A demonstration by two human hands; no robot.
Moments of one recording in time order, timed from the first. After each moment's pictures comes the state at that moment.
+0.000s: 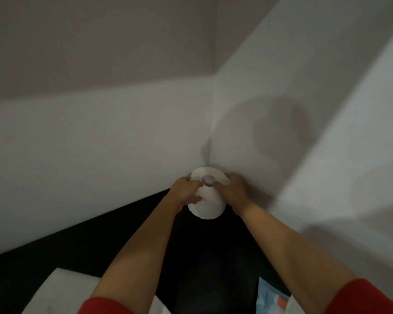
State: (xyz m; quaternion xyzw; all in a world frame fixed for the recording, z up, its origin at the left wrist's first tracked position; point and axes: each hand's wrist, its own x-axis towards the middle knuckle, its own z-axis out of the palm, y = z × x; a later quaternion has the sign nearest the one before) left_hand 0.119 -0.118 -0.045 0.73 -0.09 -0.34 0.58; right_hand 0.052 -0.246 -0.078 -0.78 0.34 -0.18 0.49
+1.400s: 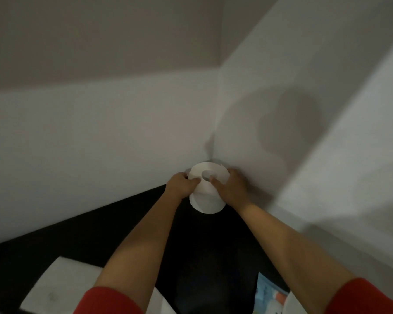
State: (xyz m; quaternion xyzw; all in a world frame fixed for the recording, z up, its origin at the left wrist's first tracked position) left_hand 0.116 -0.110 -0.041 0.85 -0.12 -0.24 0.44; right_hand 0.042 -0.238 -0.073 -0.84 0.32 -0.18 0.40
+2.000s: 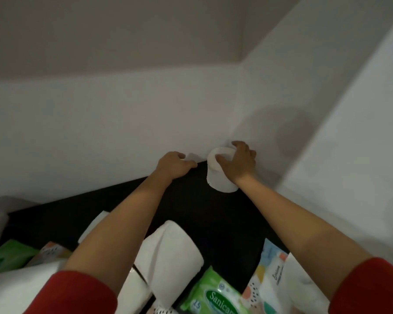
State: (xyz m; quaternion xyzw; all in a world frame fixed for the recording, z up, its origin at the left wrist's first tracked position) left_hand 0.073 -0.014 0.014 0.89 -0.14 -0.17 0.39; right_hand 0.003 -0.172 -0.012 -0.88 0.27 -0.22 0.34
